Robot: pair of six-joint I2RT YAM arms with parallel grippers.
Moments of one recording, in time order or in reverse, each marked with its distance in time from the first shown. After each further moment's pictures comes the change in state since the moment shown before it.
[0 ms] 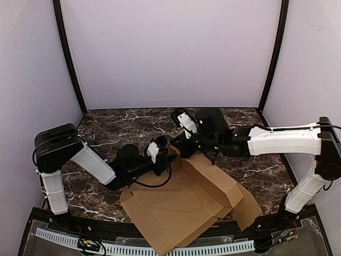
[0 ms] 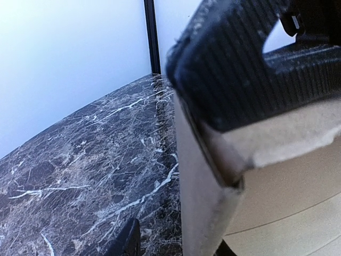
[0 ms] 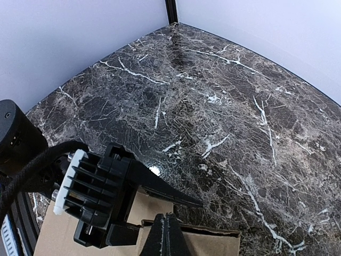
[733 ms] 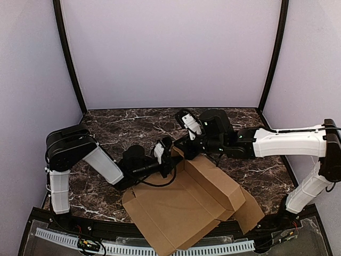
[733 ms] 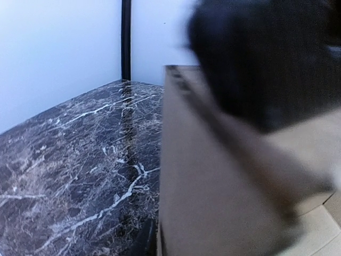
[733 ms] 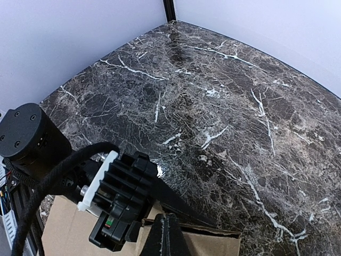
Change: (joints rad) left arm 0.000 0.124 0.083 0.087 0.126 -0.116; right arm 0.000 -0.059 -0.055 -0.010 -0.002 0.027
